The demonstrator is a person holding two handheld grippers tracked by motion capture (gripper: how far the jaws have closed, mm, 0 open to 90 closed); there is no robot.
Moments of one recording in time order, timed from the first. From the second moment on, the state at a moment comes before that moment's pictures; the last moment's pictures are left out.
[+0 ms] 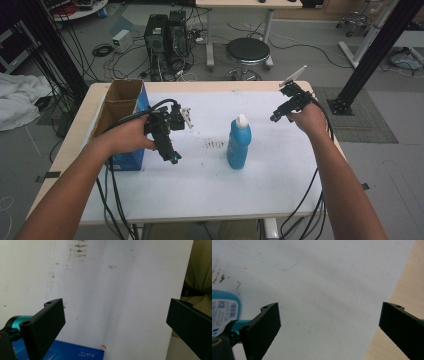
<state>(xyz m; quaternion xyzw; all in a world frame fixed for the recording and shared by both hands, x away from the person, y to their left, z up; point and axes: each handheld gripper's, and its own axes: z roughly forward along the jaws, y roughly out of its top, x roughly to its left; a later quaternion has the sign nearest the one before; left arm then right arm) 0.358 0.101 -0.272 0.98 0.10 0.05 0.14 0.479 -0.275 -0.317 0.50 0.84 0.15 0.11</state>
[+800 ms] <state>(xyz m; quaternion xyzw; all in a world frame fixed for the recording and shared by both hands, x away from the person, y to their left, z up) 0.359 0.102 -0.275 0.98 0.09 0.05 0.14 0.458 -0.272 -0.352 0.57 0.78 0.22 0.17</state>
